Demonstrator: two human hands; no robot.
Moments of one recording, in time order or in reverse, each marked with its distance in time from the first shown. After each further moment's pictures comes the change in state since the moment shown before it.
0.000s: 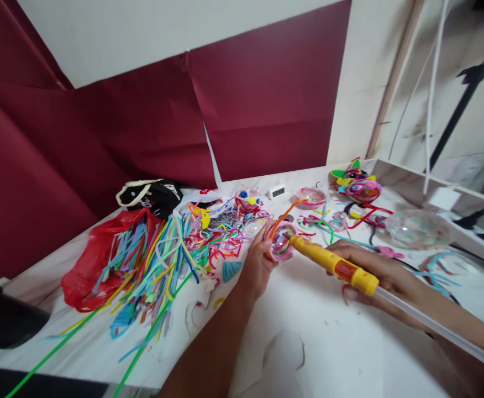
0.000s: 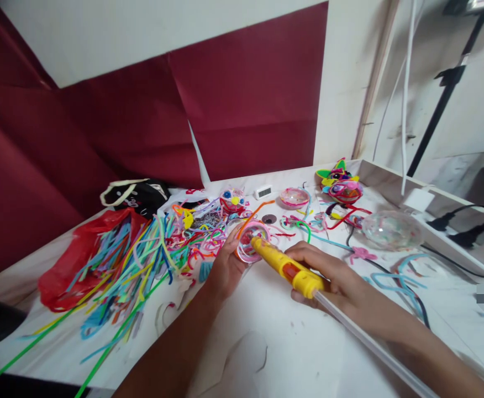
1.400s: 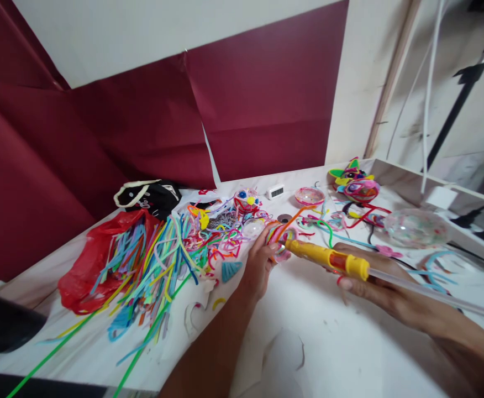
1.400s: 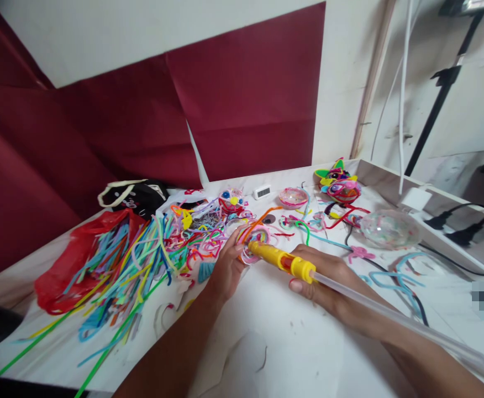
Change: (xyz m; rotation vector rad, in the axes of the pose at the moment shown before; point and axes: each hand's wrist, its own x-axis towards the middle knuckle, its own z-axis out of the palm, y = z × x) left_hand -0.001 -0.008 -0.002 0.124 0.051 0.029; right_hand 0.001 0.014 0.003 -0.192 0.087 -0.117
